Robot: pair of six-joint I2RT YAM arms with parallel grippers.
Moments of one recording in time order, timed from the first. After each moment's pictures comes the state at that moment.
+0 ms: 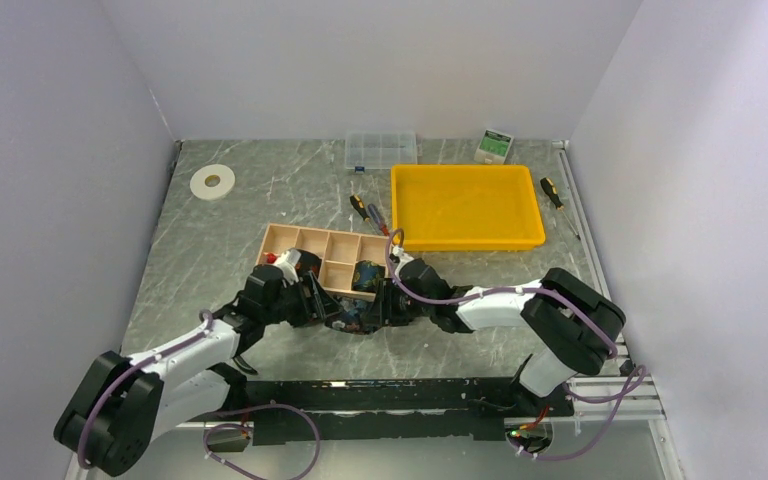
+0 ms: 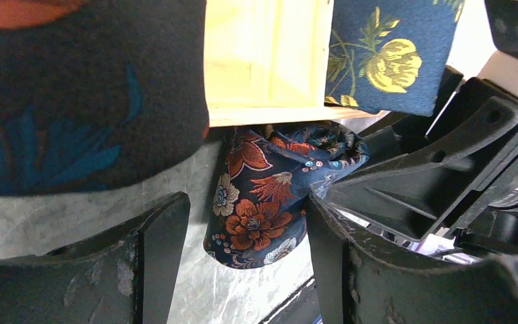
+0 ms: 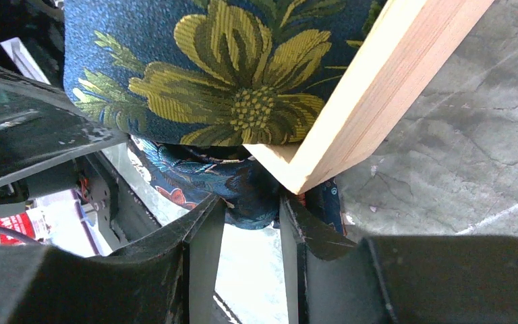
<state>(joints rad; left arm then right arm) -0.48 1.01 0.25 0.13 0.33 -0.83 0.89 1.57 0.56 0.31 -0.24 0.83</state>
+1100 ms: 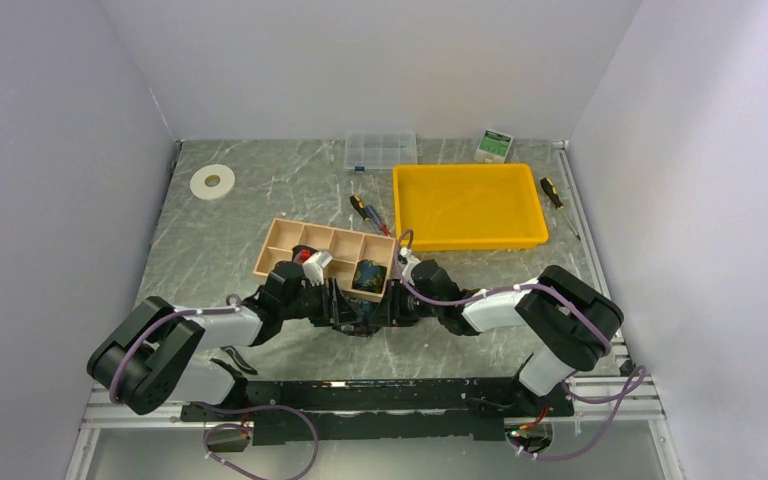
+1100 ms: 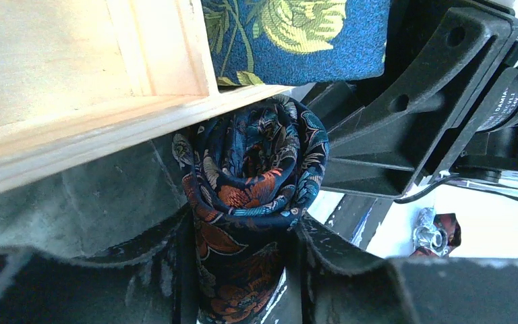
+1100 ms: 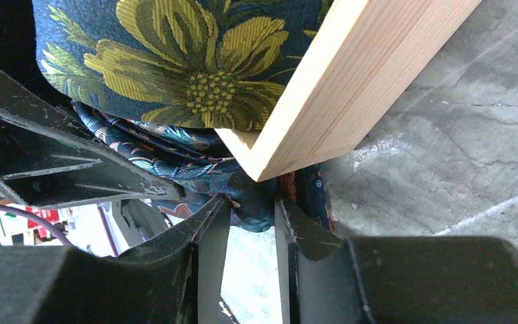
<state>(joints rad) -0.58 1.34 0.28 0.46 0.53 -0.76 0.83 1.59 0.47 0.48 -0.35 0.83</state>
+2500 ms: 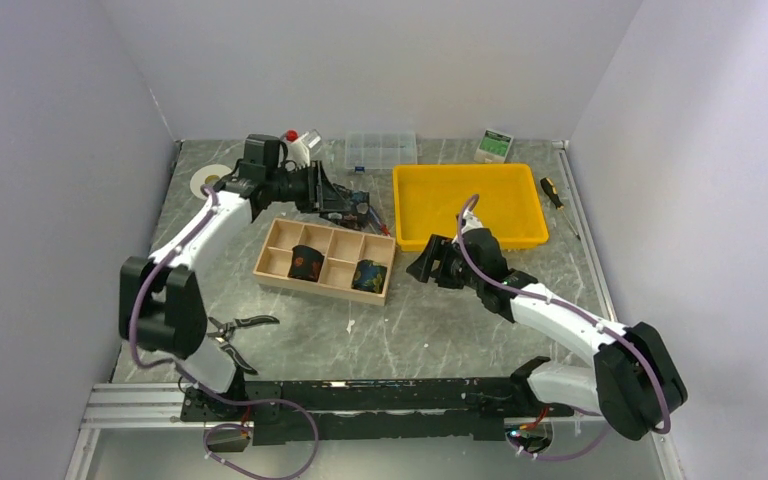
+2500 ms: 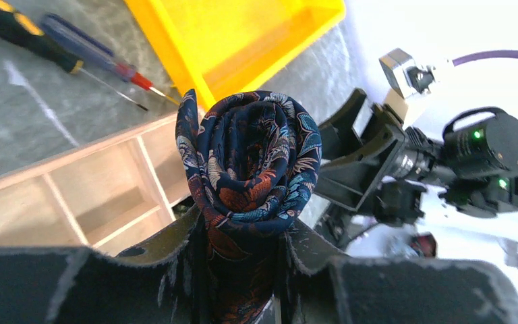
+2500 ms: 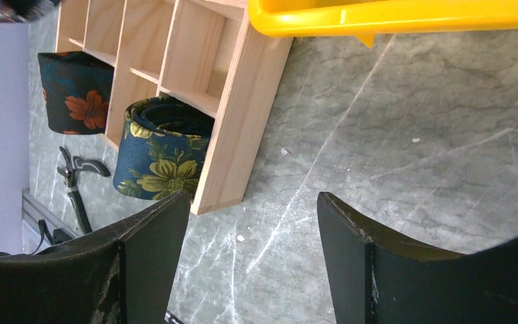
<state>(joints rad) -0.27 1.54 1.28 -0.36 0.73 -0.41 0.54 1.18 0.55 0.03 -0.14 0.70</state>
